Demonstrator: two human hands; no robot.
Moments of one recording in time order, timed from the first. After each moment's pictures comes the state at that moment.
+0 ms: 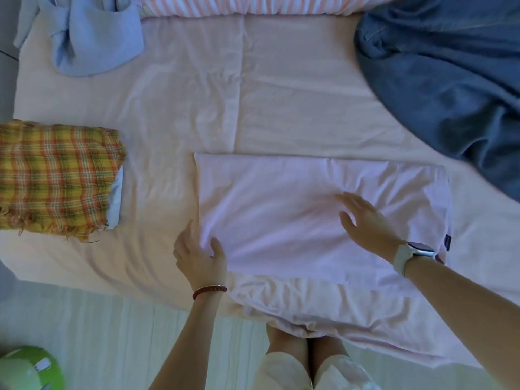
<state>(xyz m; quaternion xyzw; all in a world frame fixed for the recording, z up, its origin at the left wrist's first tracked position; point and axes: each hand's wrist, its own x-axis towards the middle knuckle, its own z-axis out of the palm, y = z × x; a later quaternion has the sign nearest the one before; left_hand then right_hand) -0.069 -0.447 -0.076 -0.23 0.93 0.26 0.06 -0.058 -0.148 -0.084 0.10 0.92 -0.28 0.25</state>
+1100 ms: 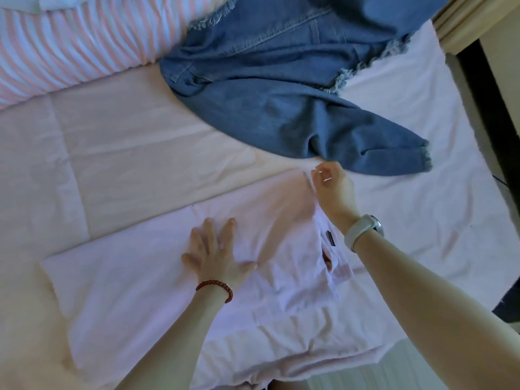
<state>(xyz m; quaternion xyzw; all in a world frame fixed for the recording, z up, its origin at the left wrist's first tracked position) -0.086 -0.210 -0.116 0.17 0.89 0.00 0.41 -0.047 0.024 -0.090 0.51 0.77 -0.40 -0.01</state>
